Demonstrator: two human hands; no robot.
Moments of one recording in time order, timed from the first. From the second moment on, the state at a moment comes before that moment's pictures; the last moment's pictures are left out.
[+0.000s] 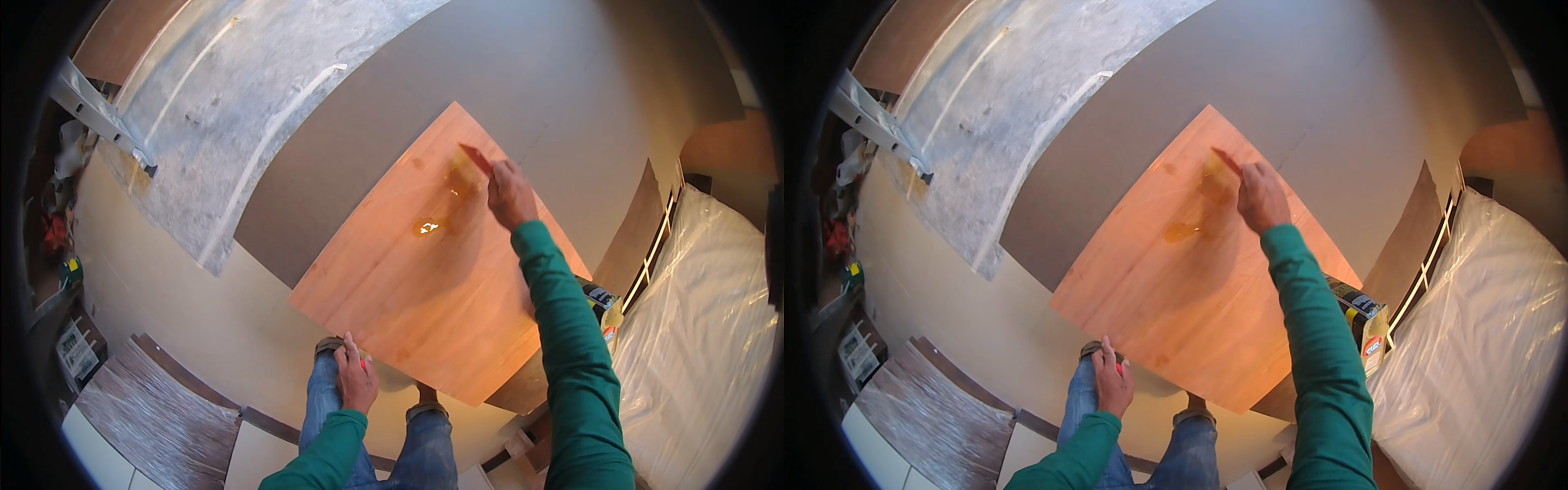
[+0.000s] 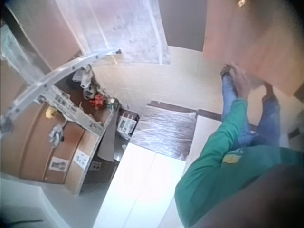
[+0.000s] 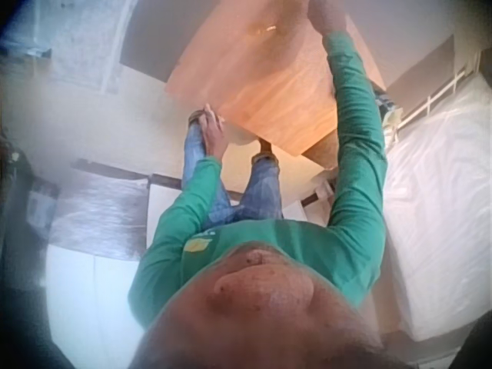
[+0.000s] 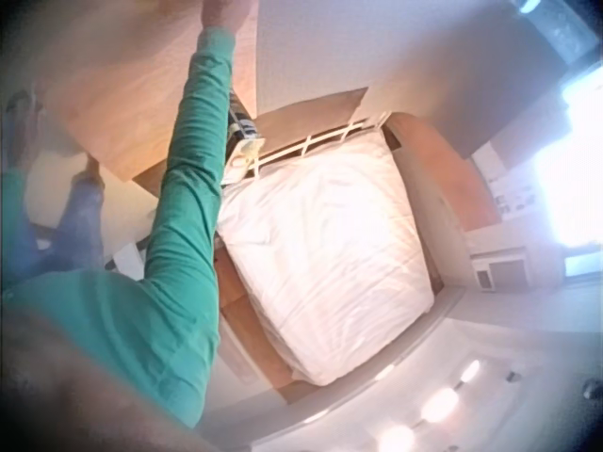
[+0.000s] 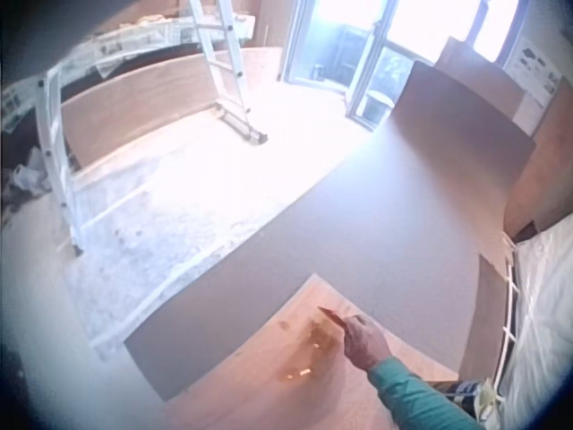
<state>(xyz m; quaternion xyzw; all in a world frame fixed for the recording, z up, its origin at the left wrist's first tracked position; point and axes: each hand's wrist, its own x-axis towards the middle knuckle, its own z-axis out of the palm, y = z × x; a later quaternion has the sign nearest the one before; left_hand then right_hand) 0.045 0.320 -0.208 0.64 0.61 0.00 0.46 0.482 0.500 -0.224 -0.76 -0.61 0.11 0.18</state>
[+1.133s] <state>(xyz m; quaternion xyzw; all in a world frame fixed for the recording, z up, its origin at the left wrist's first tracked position) 0.056 0.430 -0.196 0.66 0.58 0.05 0.46 0.451 0.429 -0.236 -0.96 -0.15 0.06 0.22</state>
